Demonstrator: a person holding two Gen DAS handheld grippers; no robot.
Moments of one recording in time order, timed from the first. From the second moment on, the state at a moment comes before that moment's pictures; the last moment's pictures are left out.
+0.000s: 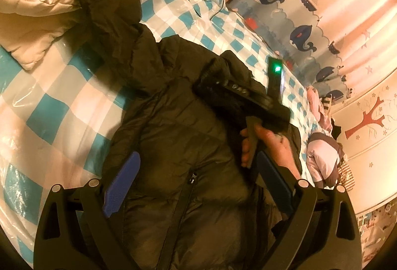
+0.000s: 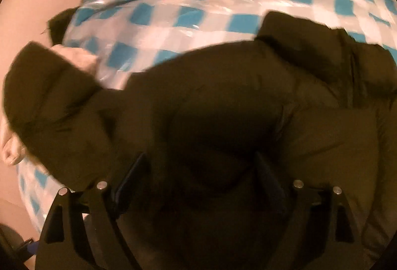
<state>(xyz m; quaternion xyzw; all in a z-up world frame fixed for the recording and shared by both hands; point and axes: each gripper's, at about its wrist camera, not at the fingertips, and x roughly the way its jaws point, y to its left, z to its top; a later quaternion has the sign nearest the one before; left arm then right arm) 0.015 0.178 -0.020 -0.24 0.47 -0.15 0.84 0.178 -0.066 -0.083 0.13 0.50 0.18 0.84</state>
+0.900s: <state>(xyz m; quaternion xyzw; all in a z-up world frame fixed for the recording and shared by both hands) 0.046 0.364 0.119 -0.30 0.24 -0.02 0.93 -0.067 -0.247 -0.091 0.25 0.39 0.07 0.88</state>
